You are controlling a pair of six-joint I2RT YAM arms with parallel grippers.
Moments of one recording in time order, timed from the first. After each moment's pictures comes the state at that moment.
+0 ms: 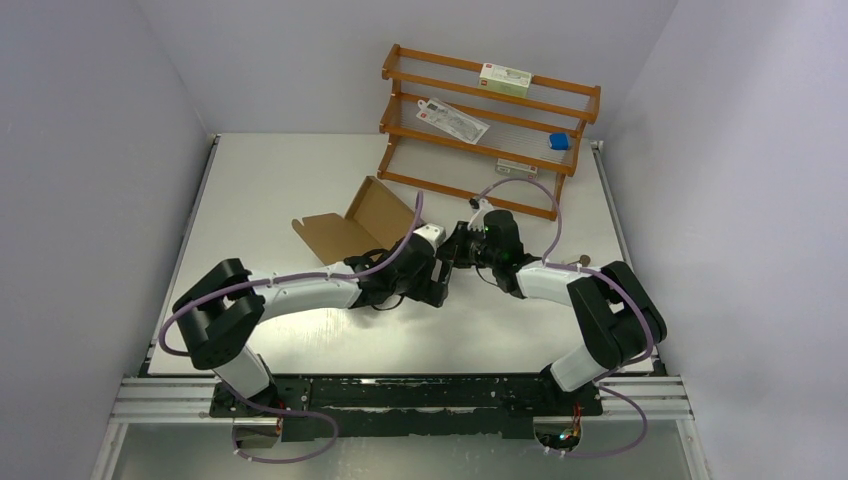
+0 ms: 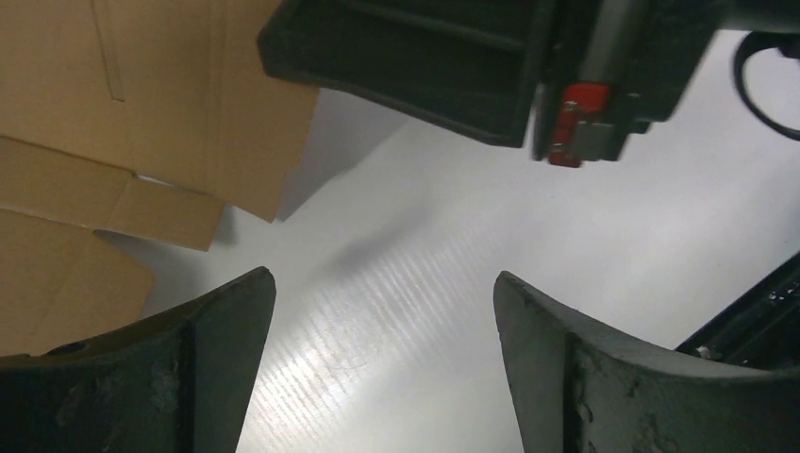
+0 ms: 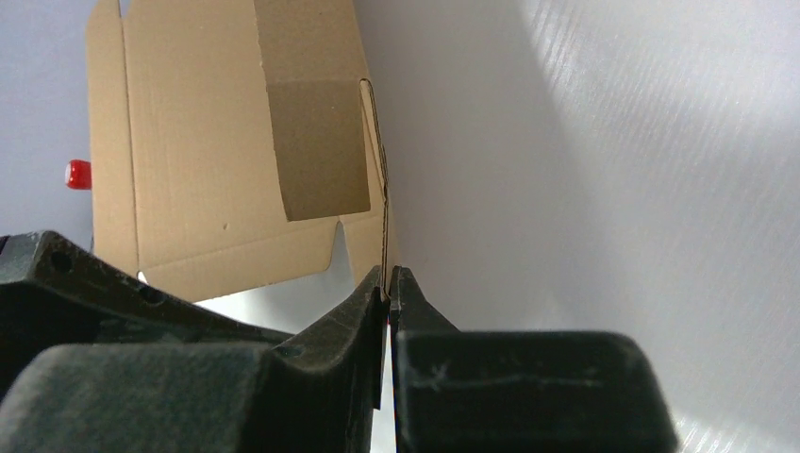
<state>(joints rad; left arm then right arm) -1.01 1.63 0.97 -0.10 -0.15 -0.51 0.46 1.55 0.60 0.47 -0.38 0.58</state>
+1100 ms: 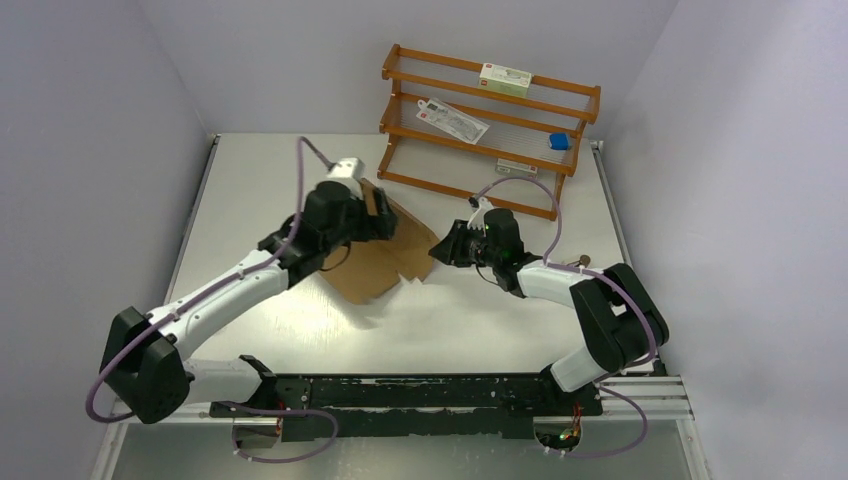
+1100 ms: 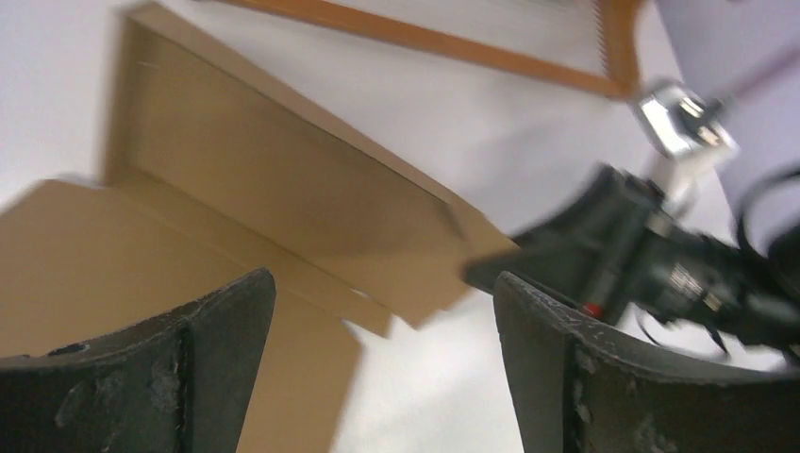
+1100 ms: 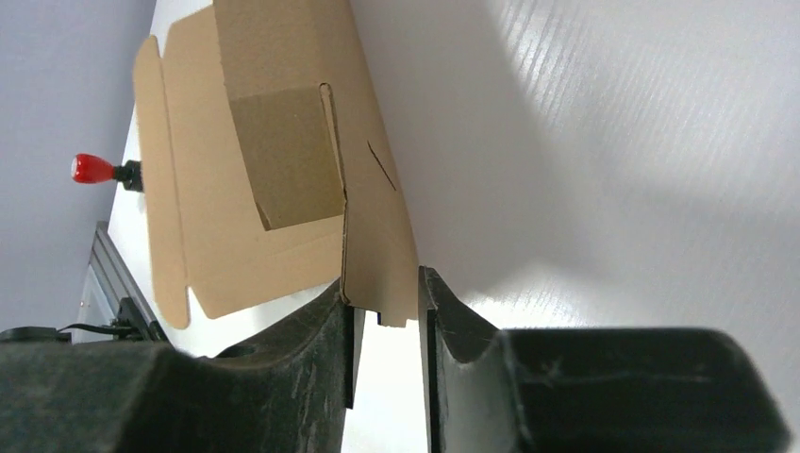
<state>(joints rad) -0.73 1.28 0.96 -0.12 -0.15 -0.51 0.46 1.53 0.62 0.44 -0.40 0.57</state>
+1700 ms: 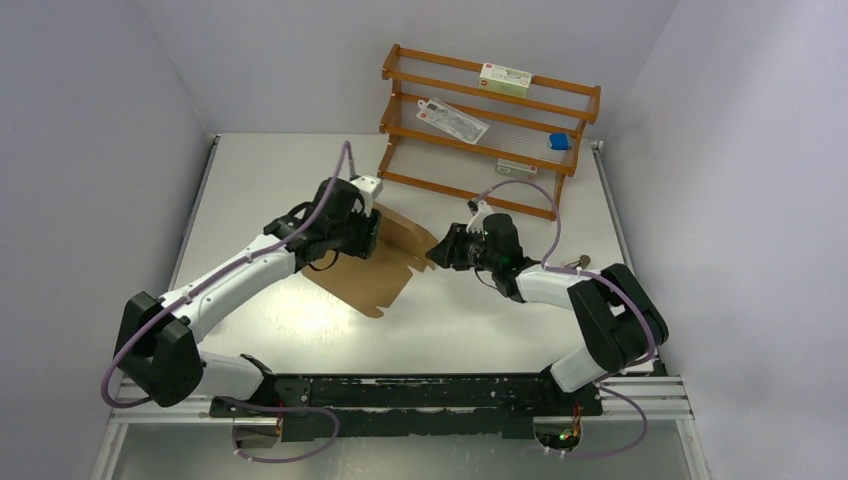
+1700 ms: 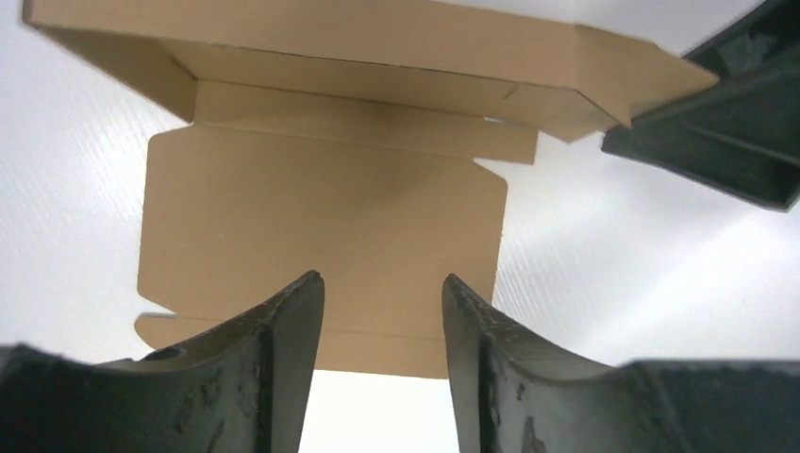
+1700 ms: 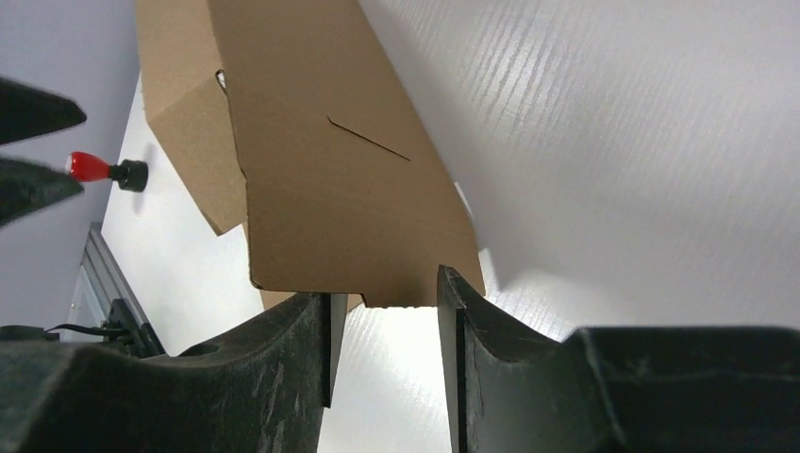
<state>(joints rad) -0.61 1.34 1.03 -0.44 -0.04 -0.20 0.48 1.53 0.58 0.50 -0.37 0.57</state>
